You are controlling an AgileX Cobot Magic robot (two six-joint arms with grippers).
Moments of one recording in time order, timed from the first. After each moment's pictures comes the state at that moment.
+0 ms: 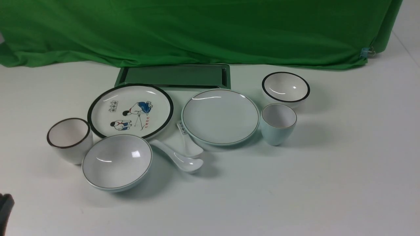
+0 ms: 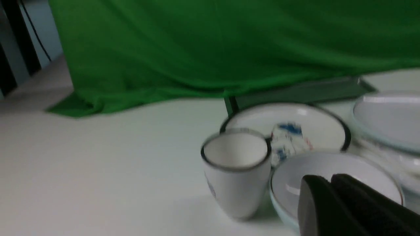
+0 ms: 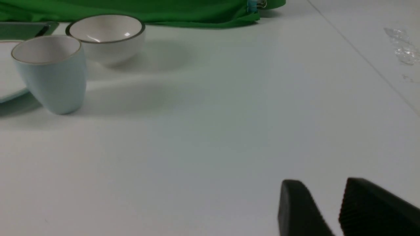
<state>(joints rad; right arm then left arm) -0.05 0.04 0.01 -0.03 0.17 0.06 0.01 0.00 0.01 -0.04 0.03 0.15</state>
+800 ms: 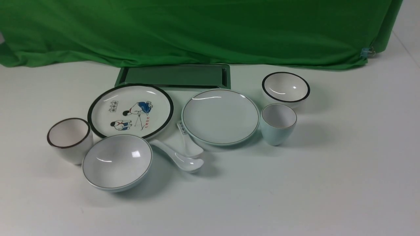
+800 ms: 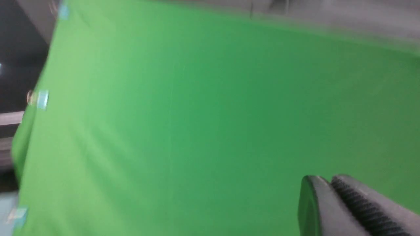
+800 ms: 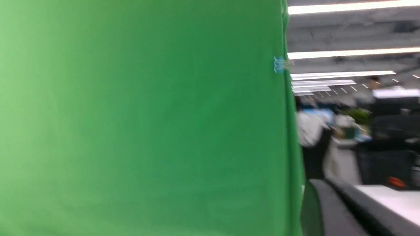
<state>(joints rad) -0.05 0.28 -0.25 -0.04 -0.34 0.06 0.01 0.28 -0.38 0.11 -0.35 -0.22</state>
